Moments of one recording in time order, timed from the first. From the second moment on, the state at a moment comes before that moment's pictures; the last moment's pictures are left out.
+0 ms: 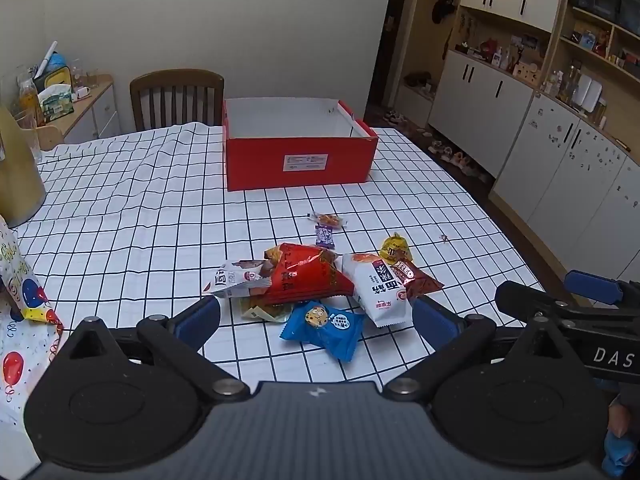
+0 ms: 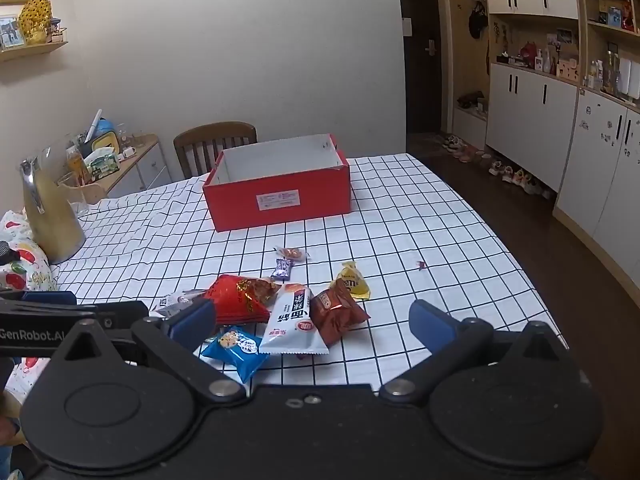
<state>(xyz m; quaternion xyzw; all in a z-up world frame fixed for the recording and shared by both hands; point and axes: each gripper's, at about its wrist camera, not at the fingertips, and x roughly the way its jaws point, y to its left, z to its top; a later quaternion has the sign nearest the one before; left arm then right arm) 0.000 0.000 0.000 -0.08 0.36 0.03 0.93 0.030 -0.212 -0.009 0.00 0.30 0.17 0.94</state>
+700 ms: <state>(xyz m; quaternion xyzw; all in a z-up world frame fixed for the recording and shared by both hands) -0.010 -0.007 0.011 -0.07 0.34 0.03 0.94 0.019 -0.214 -0.006 0.00 0.27 0.16 0.95</state>
